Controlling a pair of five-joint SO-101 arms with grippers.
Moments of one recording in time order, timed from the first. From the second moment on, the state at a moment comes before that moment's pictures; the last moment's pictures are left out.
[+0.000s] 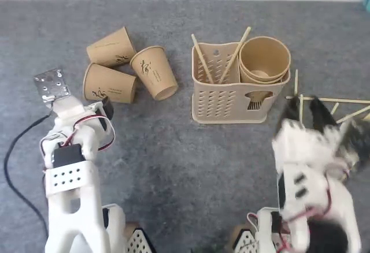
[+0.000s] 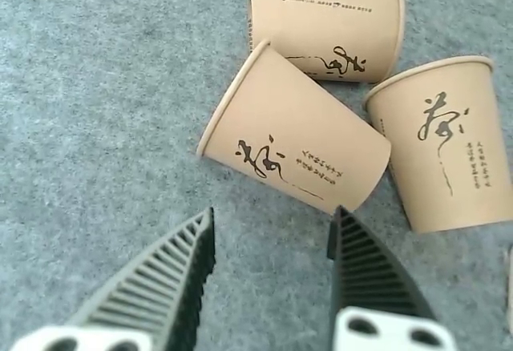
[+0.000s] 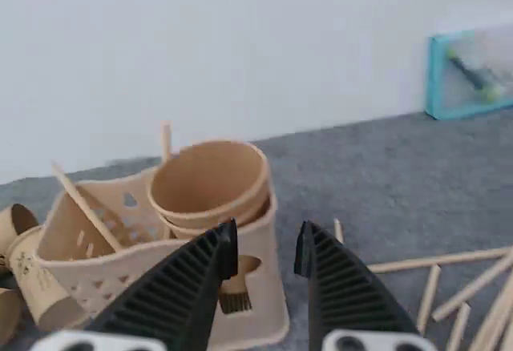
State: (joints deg) left arm -20.9 -48.2 65.0 40.2 12.8; right arm 4.0 -85.2 41.0 69.8 -9.2
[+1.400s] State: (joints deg) left arm -27.8 -1.1 2.3 69.3 13.0; right arm 28.7 -91.3 95.5 55.3 -3.6
